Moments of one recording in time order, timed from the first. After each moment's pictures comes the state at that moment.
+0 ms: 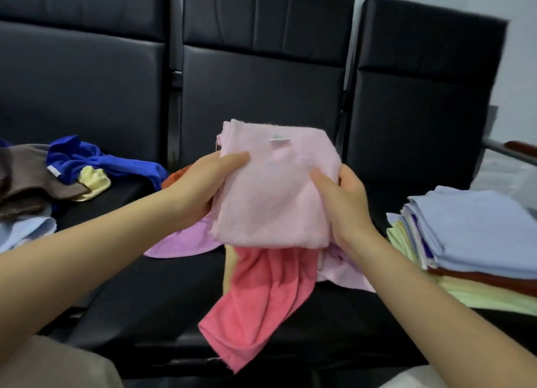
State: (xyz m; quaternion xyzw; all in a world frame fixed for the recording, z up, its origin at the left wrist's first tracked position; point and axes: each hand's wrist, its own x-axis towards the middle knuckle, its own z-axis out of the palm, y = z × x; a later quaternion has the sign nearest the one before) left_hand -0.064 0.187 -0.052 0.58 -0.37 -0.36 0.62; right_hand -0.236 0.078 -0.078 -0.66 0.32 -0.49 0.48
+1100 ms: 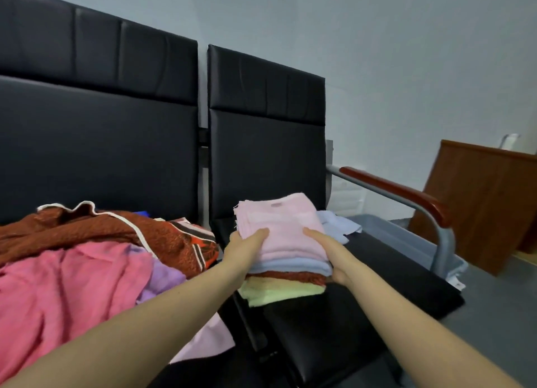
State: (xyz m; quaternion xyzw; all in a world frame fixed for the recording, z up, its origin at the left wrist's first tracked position) left_hand -0.309 -0.056 -0.108 0.60 -0.36 -0.44 0.56; right_hand -0.493 -0.113 -0.095 -0.50 0.55 -0.35 0.57
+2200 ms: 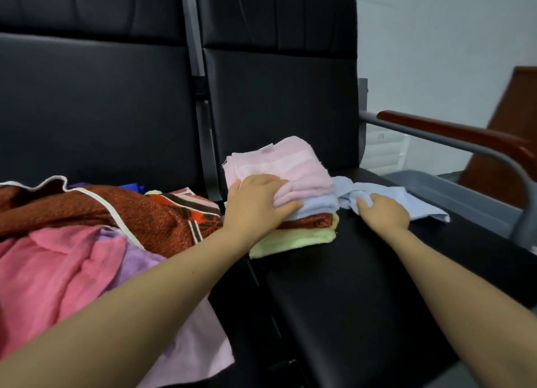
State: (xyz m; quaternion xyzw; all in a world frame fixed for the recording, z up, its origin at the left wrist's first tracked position) left_hand -0.283 -0.144 -0.139 0.60 -0.70 0.10 0.36; right_hand -0.534 -0.269 -0.168 -0.69 0.69 -0.20 0.04
